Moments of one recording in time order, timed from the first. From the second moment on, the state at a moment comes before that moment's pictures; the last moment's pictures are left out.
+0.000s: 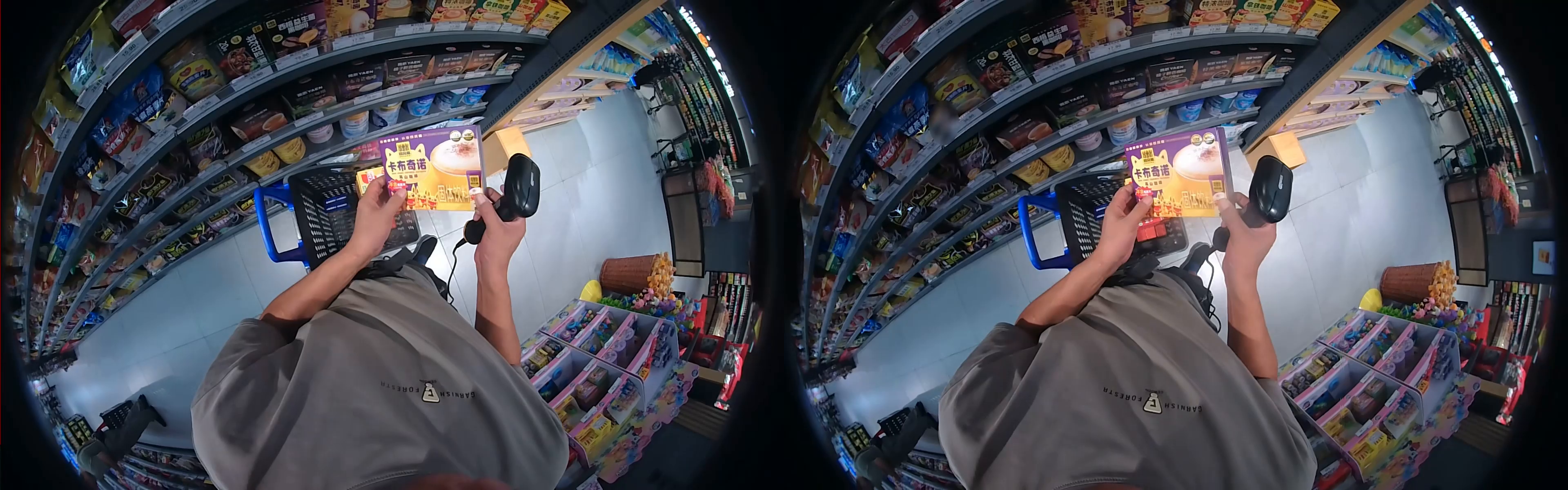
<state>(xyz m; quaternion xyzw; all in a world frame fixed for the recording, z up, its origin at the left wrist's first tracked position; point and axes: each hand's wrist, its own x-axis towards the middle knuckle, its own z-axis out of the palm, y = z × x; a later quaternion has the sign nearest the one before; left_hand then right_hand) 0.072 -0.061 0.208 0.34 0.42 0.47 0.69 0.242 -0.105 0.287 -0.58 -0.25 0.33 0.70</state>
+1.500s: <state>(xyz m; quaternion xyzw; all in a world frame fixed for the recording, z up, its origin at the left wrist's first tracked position) 0.033 -0.029 0.253 0.04 0.15 0.54 0.82 0.224 -0.082 0.277 -0.61 -0.39 0.27 0.63</state>
